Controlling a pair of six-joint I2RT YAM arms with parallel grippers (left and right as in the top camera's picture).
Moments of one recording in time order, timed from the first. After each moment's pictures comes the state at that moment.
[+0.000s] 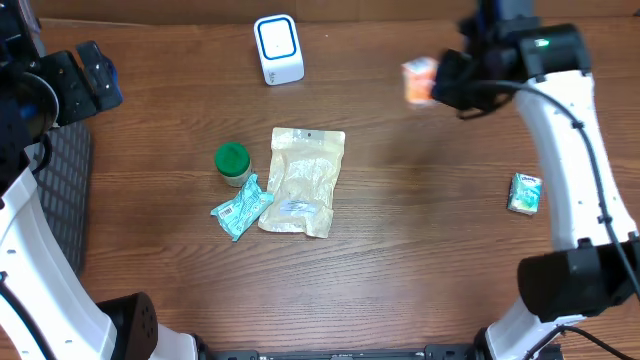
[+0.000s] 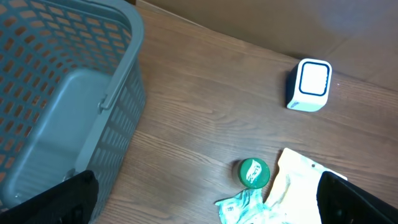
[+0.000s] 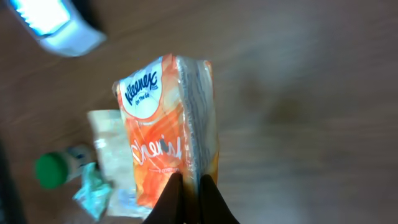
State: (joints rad) left arm 0.20 1.69 2.58 -1.69 -0.05 -0.17; right arm 0.10 1.84 1.96 -1.31 -0.22 0.41
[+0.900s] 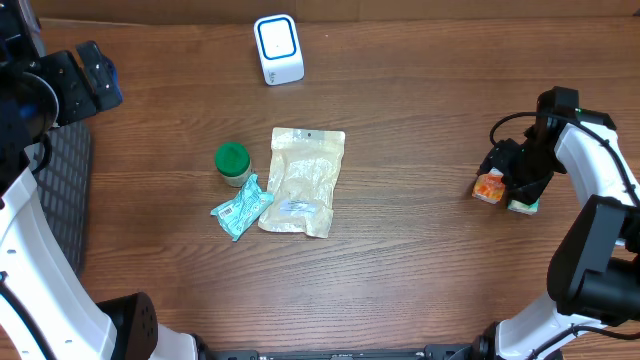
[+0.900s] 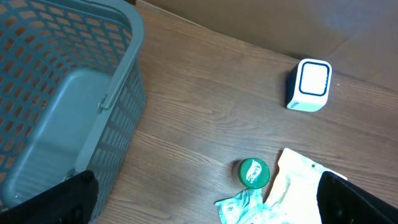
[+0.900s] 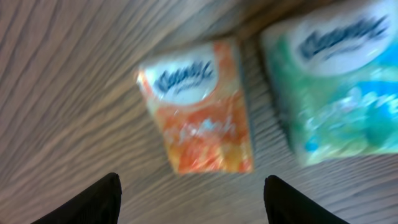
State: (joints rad) left arm 0.20 1.69 2.58 -1.69 -0.05 -0.17; right arm -0.25 1.85 1.31 -1.03 -0.17 0.41
